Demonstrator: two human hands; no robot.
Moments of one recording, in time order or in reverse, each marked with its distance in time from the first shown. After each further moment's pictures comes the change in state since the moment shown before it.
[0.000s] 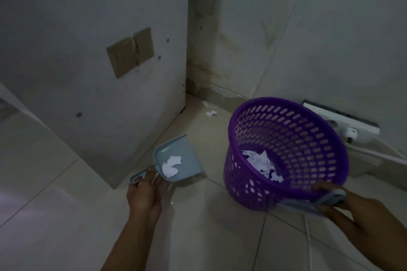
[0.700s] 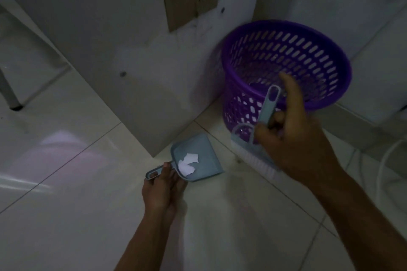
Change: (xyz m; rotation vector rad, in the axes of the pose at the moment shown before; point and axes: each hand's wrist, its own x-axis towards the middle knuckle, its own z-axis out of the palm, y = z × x) left_hand 0.019 -0.004 -0.066 -0.008 0.204 0.035; right_hand 0.158 -0.157 0.107 0.466 0.029 -0.275
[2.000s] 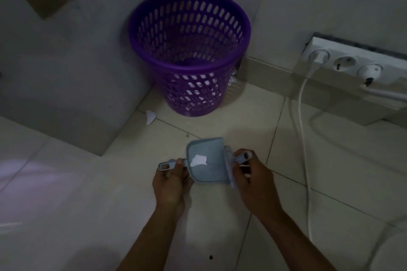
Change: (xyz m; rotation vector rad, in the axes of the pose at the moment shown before) left_hand -0.062 -0.096 0.034 0.350 -0.170 -0.078; right_hand -0.161 0.119 0.030 0.144 0.246 0.358
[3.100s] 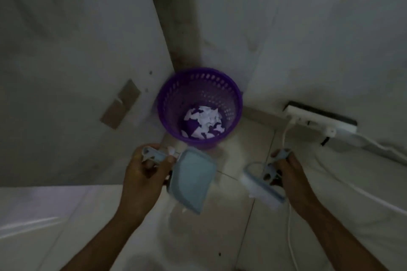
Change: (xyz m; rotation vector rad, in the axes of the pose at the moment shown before) left_hand -0.139 0.271 0.056 0.607 -0.247 0.417; right_hand 0.082 -0.148 -0.136 0.442 0.055 0.612
